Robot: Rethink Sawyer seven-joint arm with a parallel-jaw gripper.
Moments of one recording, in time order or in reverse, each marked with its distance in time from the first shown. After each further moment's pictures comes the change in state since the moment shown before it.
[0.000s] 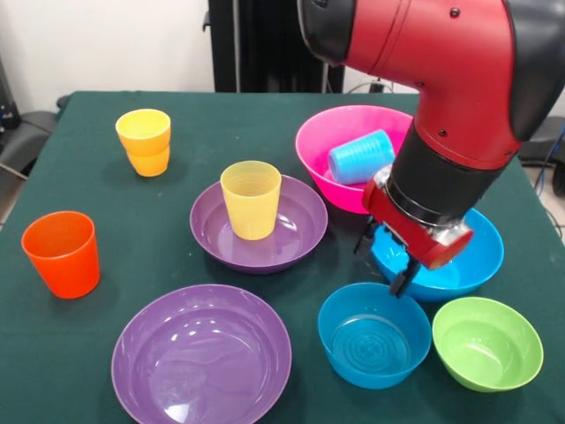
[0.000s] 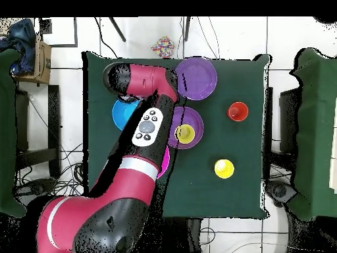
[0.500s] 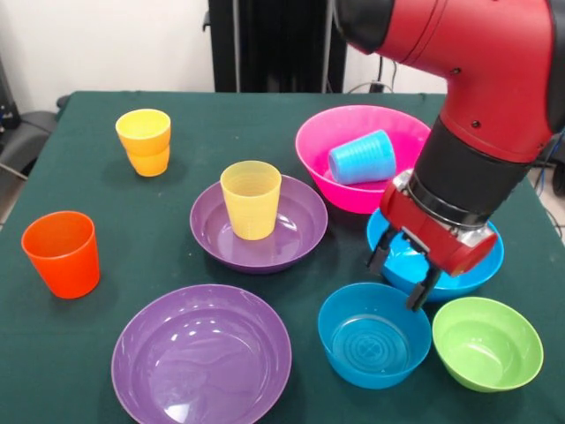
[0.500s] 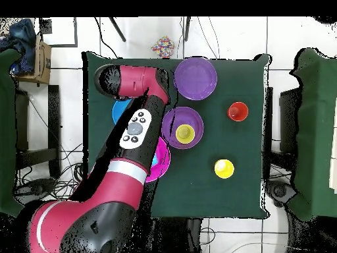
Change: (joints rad) arm 0.040 0.000 -0.044 0.000 0.008 -0.082 0.051
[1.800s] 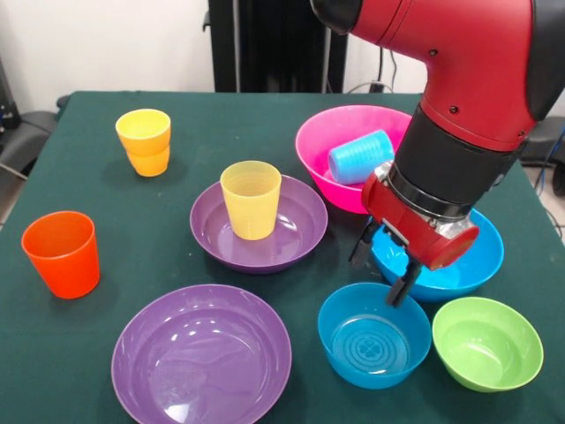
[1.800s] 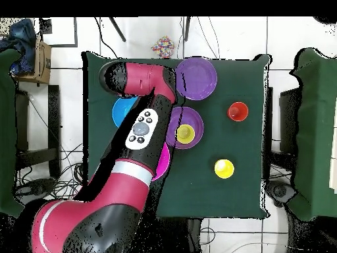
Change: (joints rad) arm -0.027 -0.016 -0.007 0.008 0.002 0.009 0.002
